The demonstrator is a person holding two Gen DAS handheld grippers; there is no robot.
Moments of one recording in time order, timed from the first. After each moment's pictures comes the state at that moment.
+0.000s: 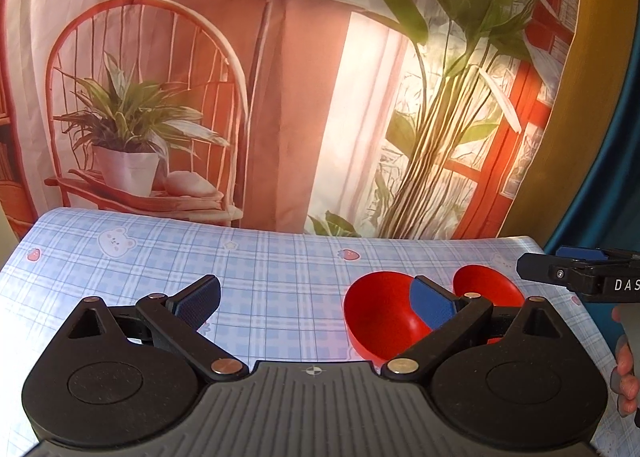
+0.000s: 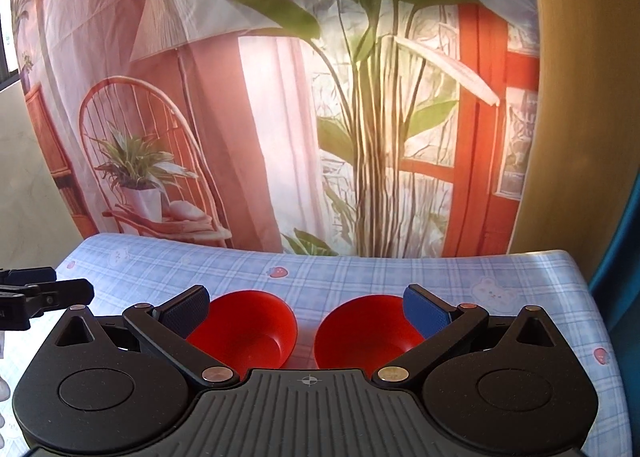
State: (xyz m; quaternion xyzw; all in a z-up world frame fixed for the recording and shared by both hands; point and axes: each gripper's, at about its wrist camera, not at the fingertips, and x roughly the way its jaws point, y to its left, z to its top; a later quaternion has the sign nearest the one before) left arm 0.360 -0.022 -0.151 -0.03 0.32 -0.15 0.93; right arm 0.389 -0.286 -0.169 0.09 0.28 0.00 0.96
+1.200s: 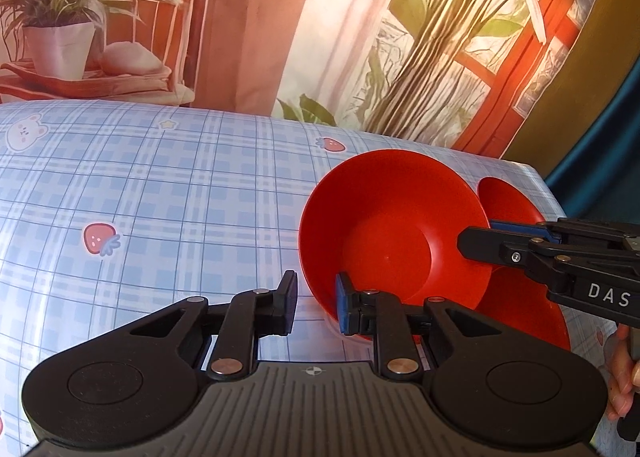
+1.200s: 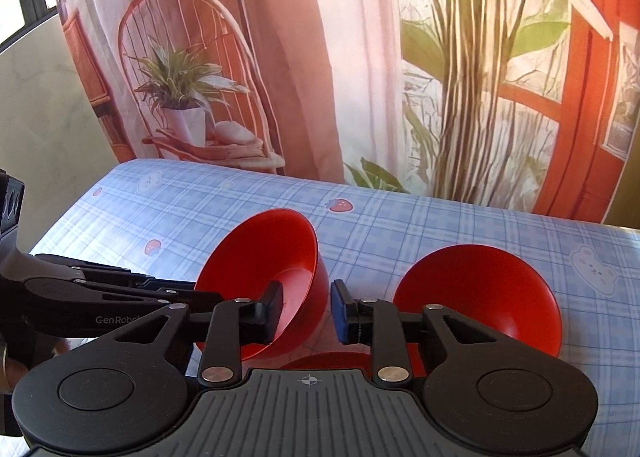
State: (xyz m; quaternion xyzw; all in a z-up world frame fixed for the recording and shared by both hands) left arm 0.412 -0.045 -0.250 -0.06 0.44 -0.20 0.87; right arm 0.441 -0.252 -0.238 0.07 0.36 0.10 0.93
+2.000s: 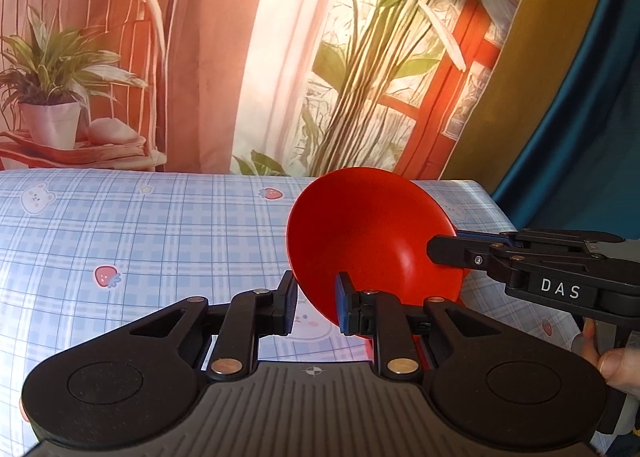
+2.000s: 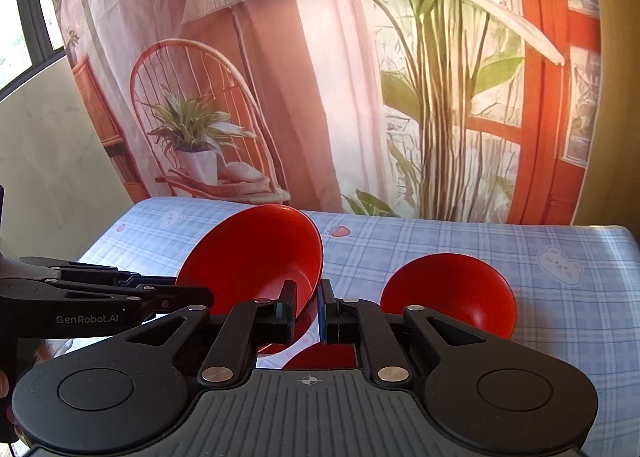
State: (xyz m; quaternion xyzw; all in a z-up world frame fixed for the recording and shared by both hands) left arm 0.351 -0.065 -0.172 -0.03 0.38 -0.23 0.89; right arm 0.382 -0.268 -0.192 0.10 0.31 0.09 0.94
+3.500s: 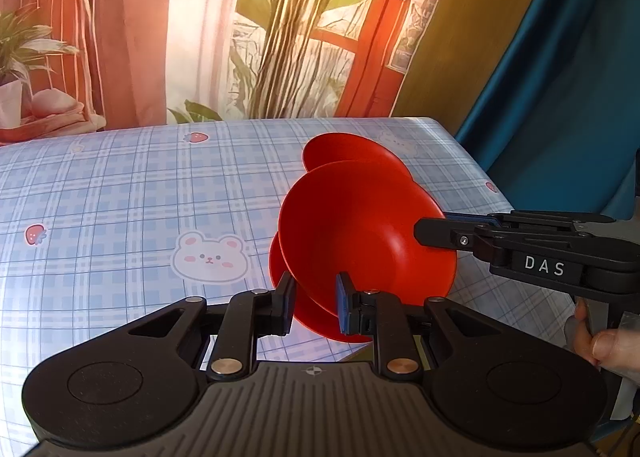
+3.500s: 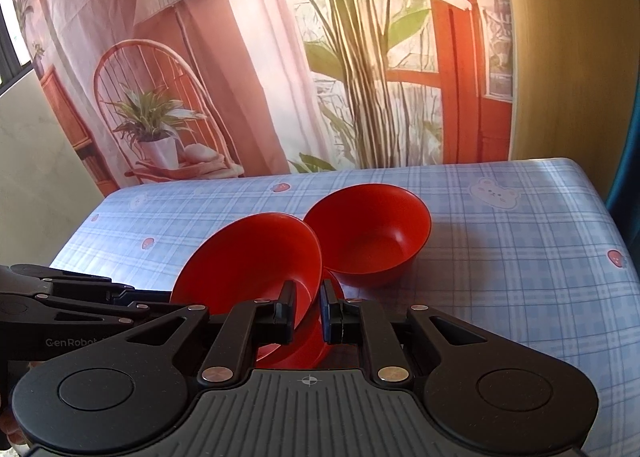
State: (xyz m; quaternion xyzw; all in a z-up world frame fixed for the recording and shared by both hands) left arm 0.328 -0.110 -0.194 0.00 0.43 -0.28 0.86; right arm 0.328 -0.317 -0.225 0.14 0.33 0.04 0.93
